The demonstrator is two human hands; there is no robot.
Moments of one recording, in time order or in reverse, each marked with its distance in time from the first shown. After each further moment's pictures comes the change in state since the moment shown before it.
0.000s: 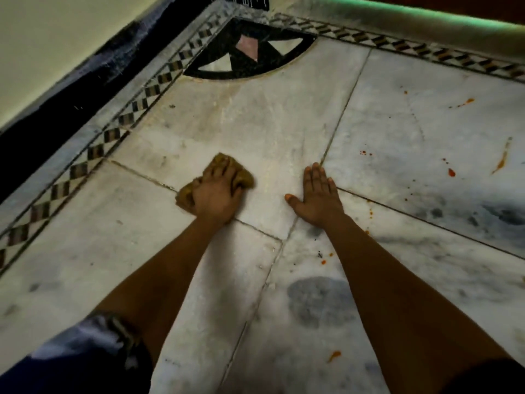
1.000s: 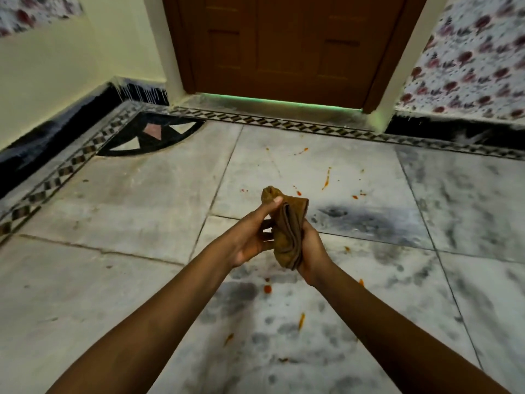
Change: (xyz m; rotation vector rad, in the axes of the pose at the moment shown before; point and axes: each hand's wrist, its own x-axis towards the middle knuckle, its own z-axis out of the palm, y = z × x) left_hand -0.114 0.281 -0.098 -1.518 -0.882 -0.141; right_hand -0.211 0.109 -0.078 1.854 0.218 0.115
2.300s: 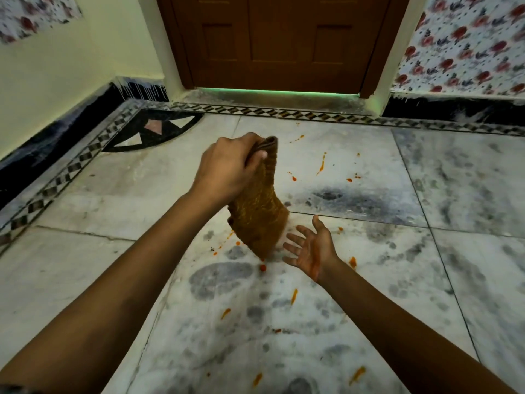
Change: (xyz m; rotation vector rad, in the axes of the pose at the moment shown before) left_hand -0.050 0.068 0.033 1.472 0.579 0.845; right_hand -0.031 0.012 -0.045 0.258 0.166 0.271
